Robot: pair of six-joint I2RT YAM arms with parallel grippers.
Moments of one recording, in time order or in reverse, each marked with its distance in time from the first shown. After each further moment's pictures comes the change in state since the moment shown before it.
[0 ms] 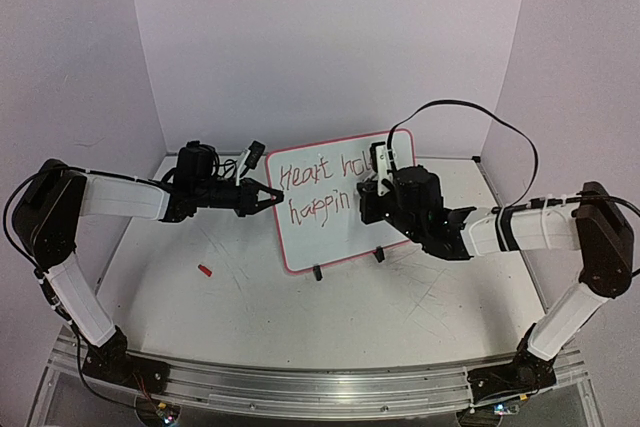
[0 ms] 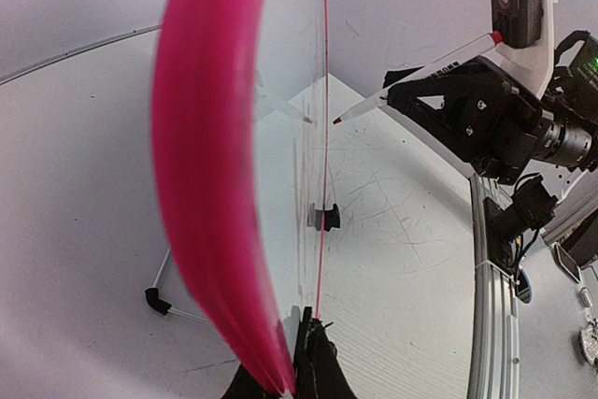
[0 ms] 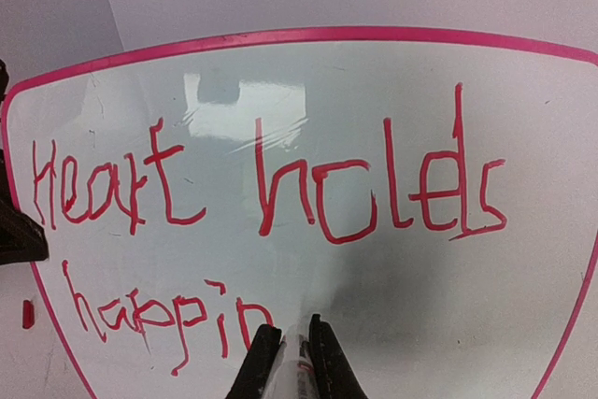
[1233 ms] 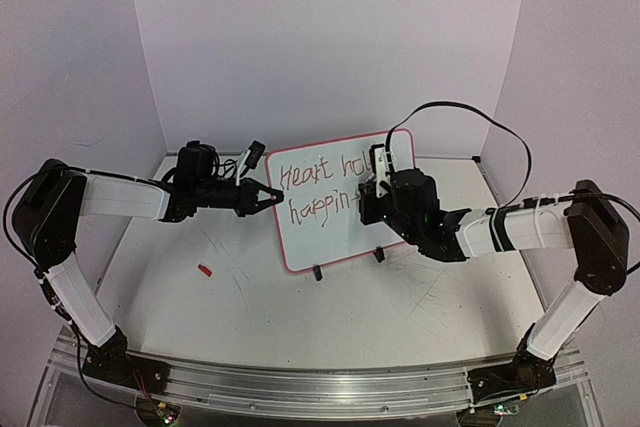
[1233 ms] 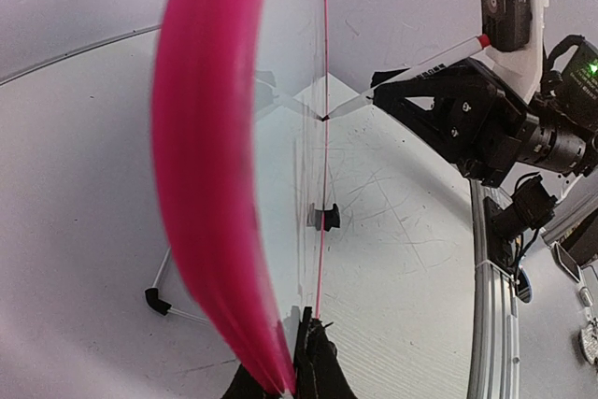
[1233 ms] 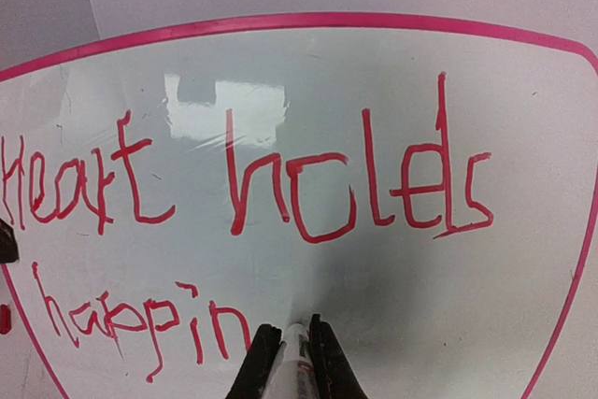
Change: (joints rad) left arm 0.000 0.000 0.001 0.000 0.001 0.001; right arm 0.000 0.033 0.000 0.029 0.060 -0.020
